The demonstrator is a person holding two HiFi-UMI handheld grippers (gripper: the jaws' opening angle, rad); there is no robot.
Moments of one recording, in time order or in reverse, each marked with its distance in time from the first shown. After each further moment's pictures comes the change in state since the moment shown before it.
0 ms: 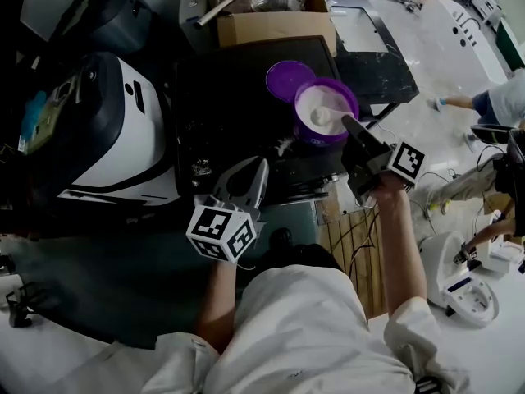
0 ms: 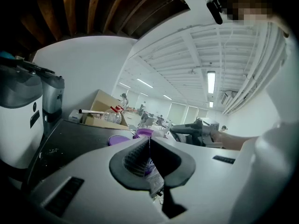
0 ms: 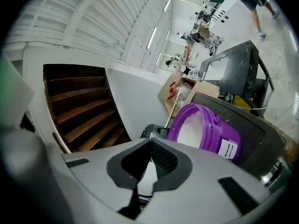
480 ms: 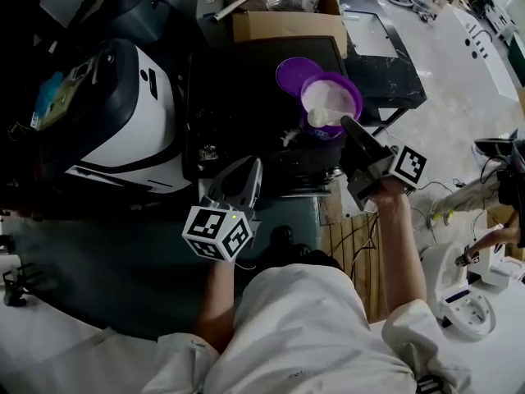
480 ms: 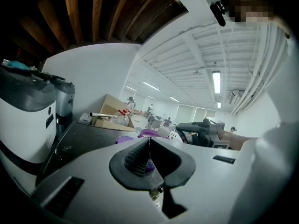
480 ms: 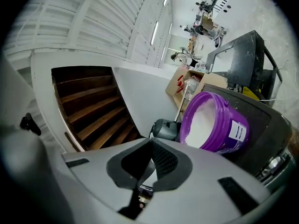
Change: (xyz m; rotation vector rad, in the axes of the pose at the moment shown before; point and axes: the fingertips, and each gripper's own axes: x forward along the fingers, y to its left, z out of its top) left arm -0.042 -0.010 -0.003 -0.002 -0.038 0.106; right arm -0.018 0.037 -0.025 0.025 0.057 0.118
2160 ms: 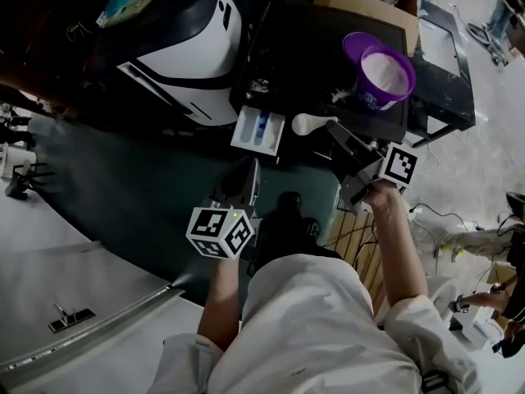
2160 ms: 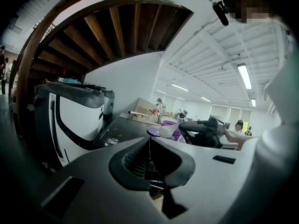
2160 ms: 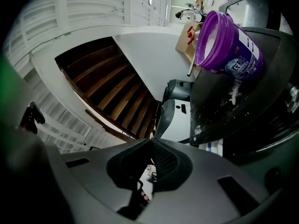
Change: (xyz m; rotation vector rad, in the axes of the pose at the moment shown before) left arm -0.170 -0.030 -0.067 -0.071 -0.040 0.426; right arm -0.020 0.041 -0.177 0.054 0.448 0.199
